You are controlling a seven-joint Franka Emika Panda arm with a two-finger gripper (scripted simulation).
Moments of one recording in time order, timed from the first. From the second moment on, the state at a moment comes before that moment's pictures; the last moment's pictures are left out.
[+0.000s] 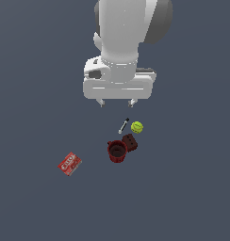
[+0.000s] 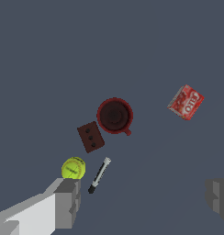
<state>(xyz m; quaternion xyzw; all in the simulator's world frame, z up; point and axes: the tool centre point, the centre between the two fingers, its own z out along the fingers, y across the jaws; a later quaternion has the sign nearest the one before) 0.000 0.006 0.313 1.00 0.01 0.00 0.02</state>
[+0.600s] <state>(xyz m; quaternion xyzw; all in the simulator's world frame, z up) 0.010 0.007 0.313 1.00 0.02 0.01 0.02</state>
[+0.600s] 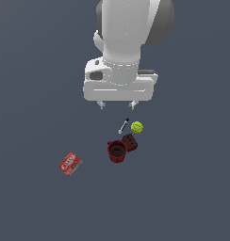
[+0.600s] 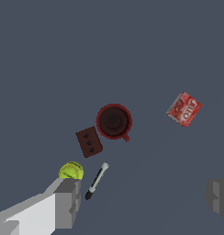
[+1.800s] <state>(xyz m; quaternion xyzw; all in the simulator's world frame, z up) 0.077 -0.083 0.216 0.99 -0.12 0.01 0.00</state>
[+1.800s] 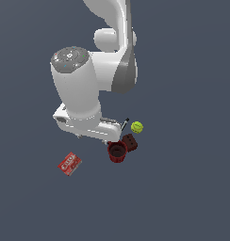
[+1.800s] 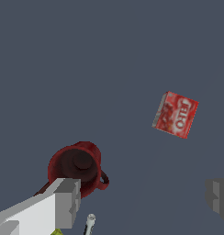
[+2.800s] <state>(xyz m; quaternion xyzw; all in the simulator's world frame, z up) 0.100 -0.209 0.074 0.96 -0.29 0.00 0.00</state>
